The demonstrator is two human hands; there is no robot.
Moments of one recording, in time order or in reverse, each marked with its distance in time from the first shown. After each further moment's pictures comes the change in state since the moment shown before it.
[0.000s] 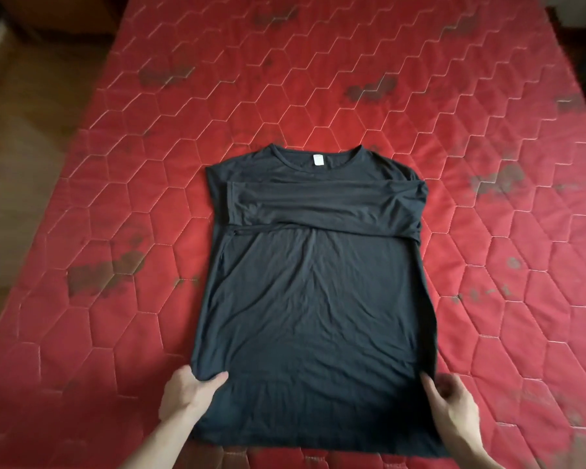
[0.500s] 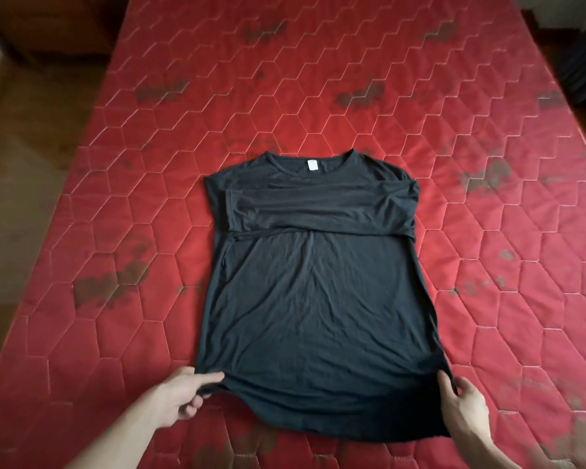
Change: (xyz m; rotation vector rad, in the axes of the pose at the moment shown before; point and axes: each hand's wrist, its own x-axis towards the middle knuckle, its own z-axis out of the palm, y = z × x) left_hand 0.011 0.005 -0.047 -0.292 -0.485 -0.144; right_hand -0.010 -0.001 -0.008 0.061 -0.005 0.140
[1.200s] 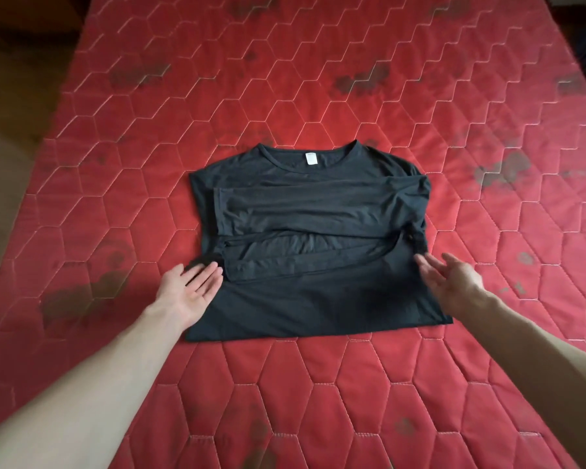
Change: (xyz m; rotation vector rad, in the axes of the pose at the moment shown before) left_hand 0.035 0.178 0.000 -1.138 -0.073 0.207; right_hand 0.099 -0.219 0.005 0.998 -0.229 0.251
